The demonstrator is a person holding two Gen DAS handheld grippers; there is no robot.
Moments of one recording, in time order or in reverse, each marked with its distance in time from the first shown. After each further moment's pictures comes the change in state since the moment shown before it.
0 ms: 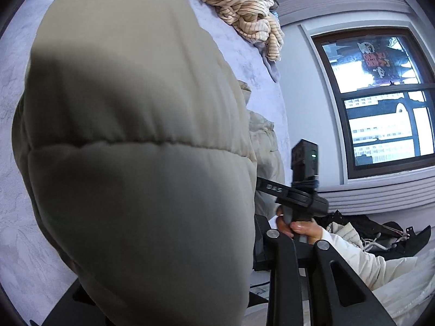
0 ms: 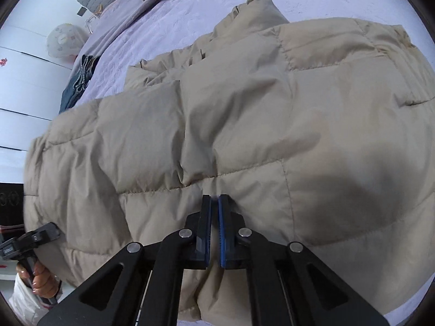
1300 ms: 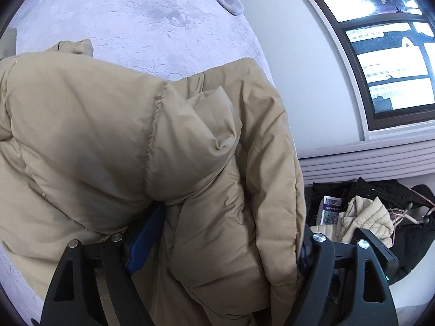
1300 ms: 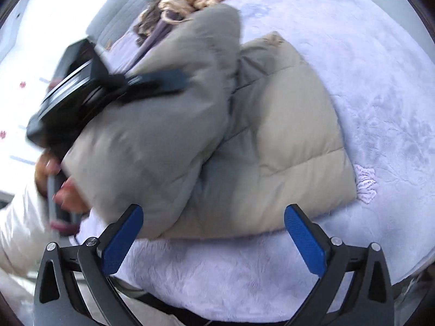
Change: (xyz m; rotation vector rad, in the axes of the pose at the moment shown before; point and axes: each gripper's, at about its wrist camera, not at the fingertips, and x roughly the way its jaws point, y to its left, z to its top) left arm 0.251 -0.167 0.042 0.224 0.240 0.080; right arm -0.158 -0.081 -0.106 -0.004 -0.178 0.056
